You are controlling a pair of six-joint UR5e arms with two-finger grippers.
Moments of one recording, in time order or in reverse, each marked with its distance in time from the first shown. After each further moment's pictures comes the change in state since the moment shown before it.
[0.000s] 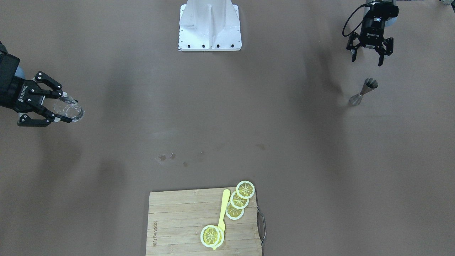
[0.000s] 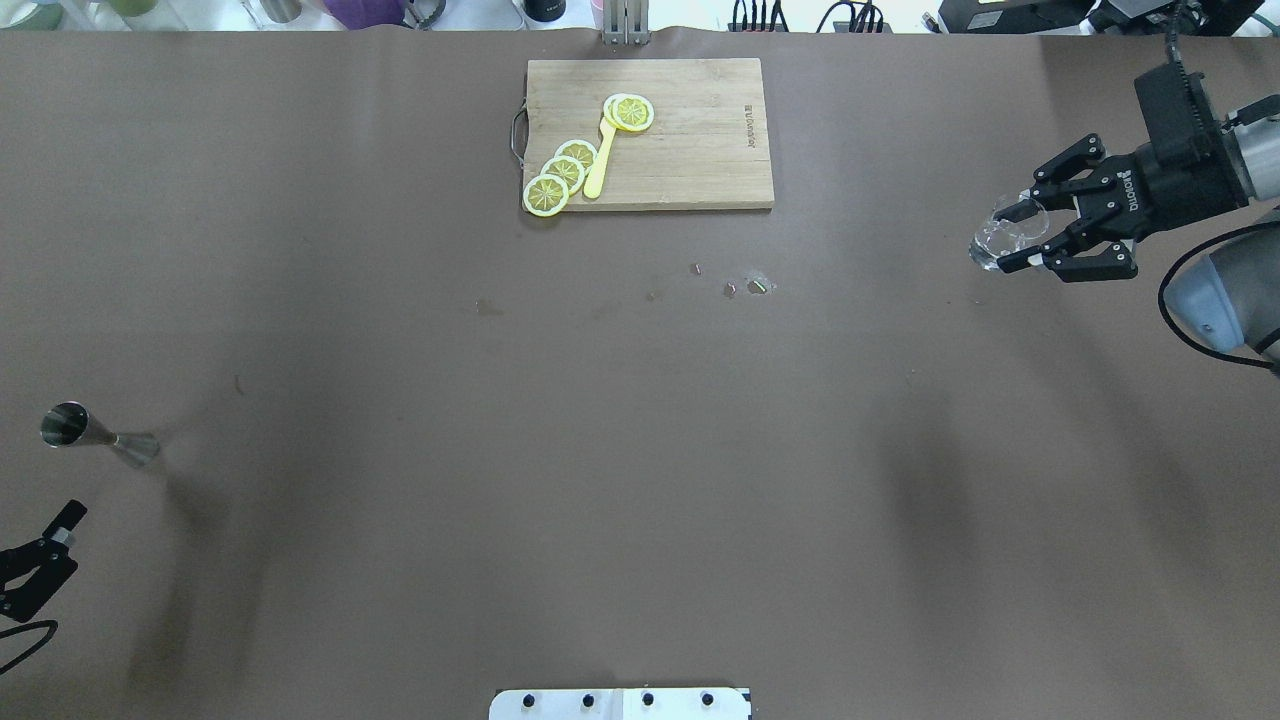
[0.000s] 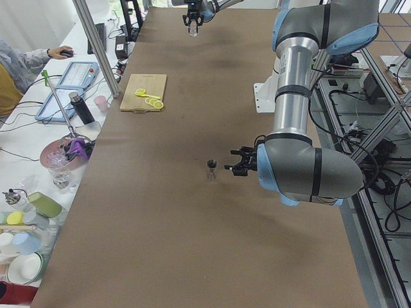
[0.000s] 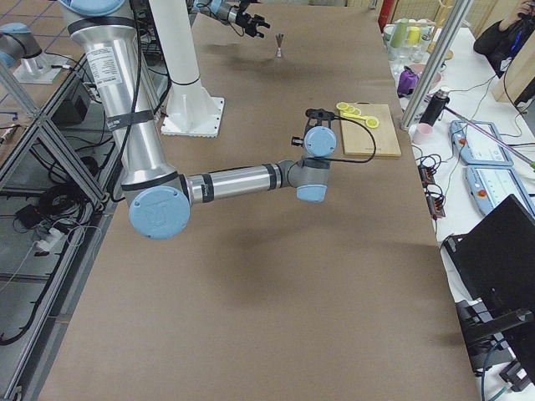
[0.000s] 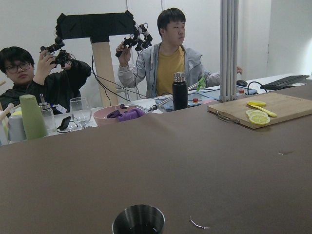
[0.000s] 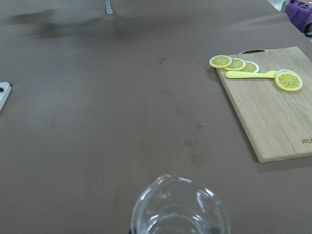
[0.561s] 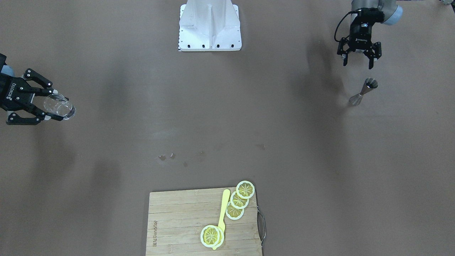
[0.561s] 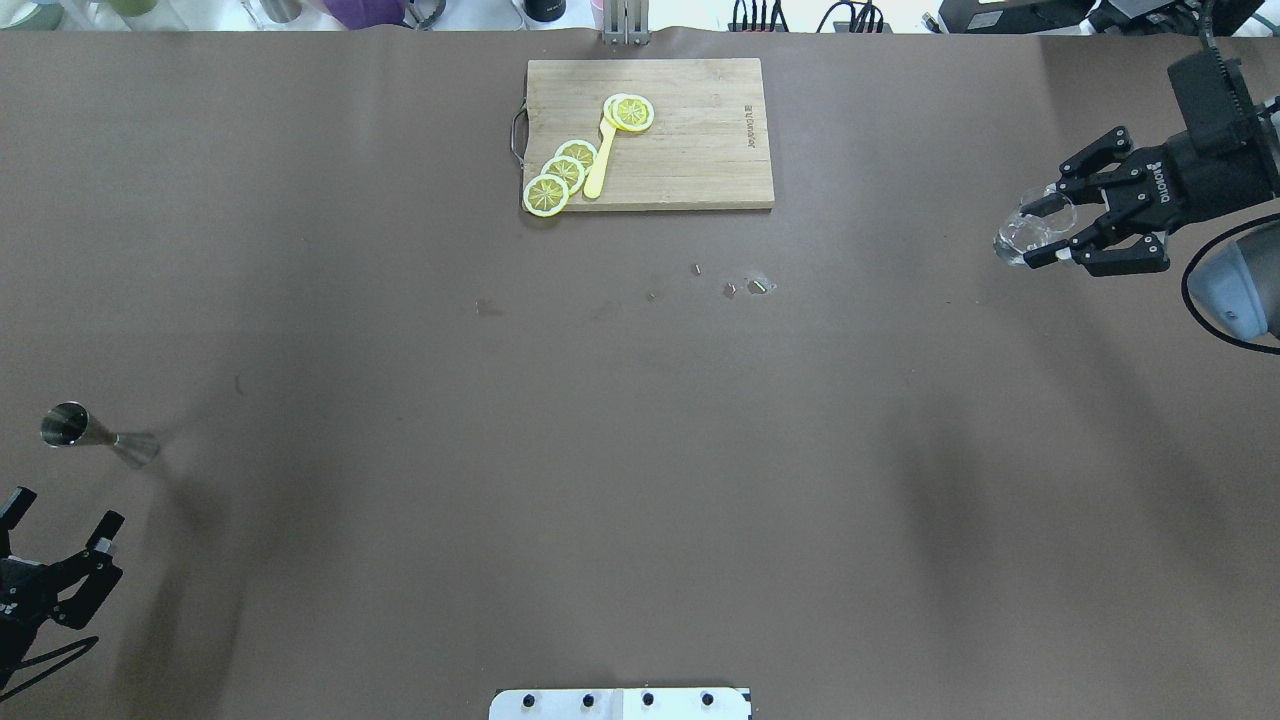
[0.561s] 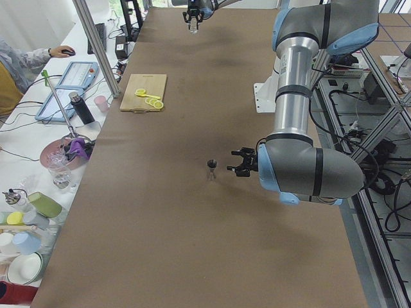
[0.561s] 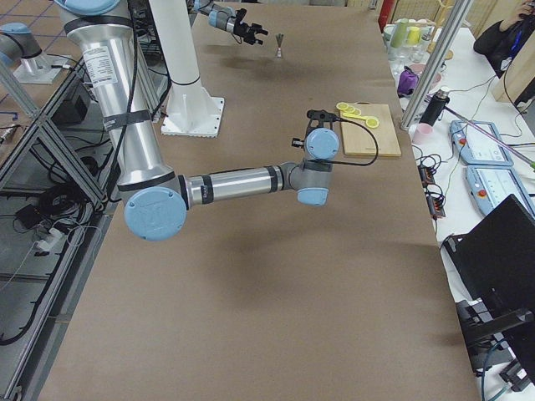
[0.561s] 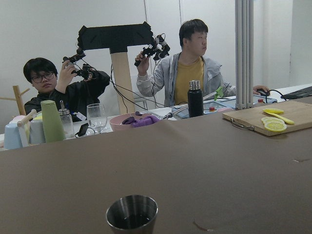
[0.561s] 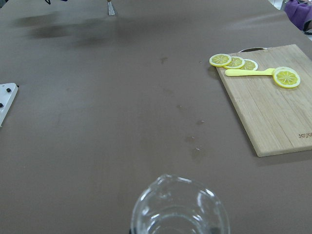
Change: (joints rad) left arm -0.035 0.000 -0.002 0.623 0.062 -0.645; right arm 0.027 -0.004 -0.004 -0.001 0.037 0.000
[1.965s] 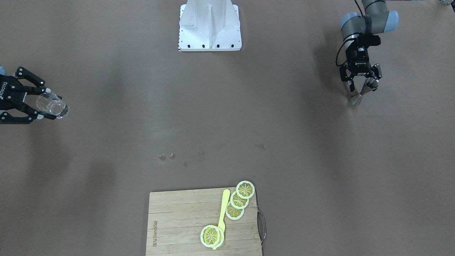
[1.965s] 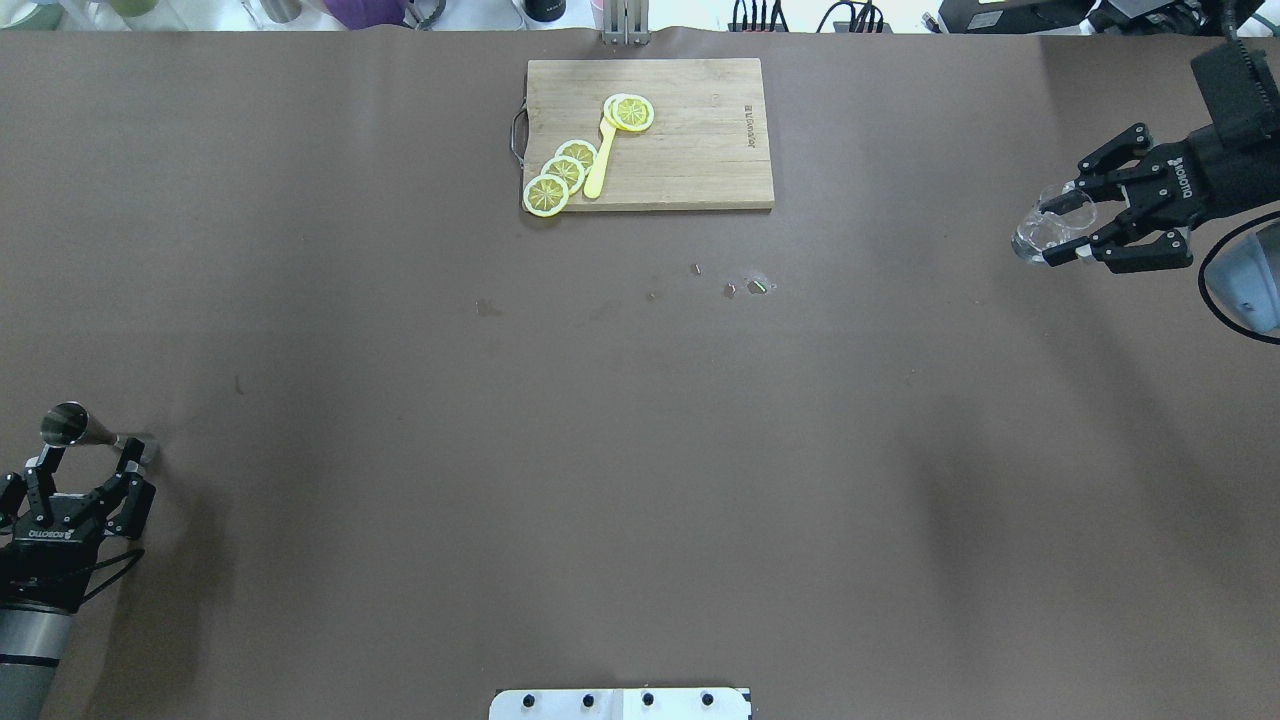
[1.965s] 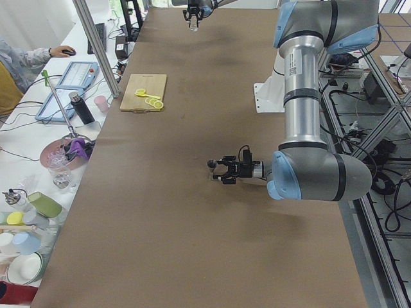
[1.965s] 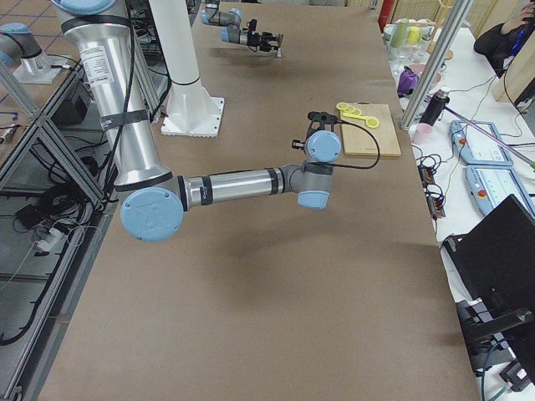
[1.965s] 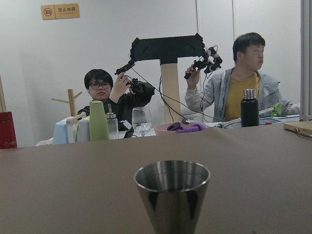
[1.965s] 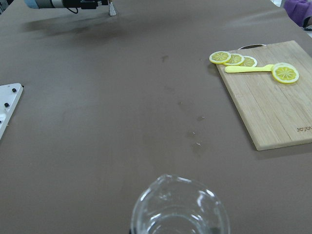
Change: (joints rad) left arm -0.256 -0.110 0.017 0.553 -0.124 -0.498; right arm 0.027 -0.004 -0.009 -0.002 0.038 0.000
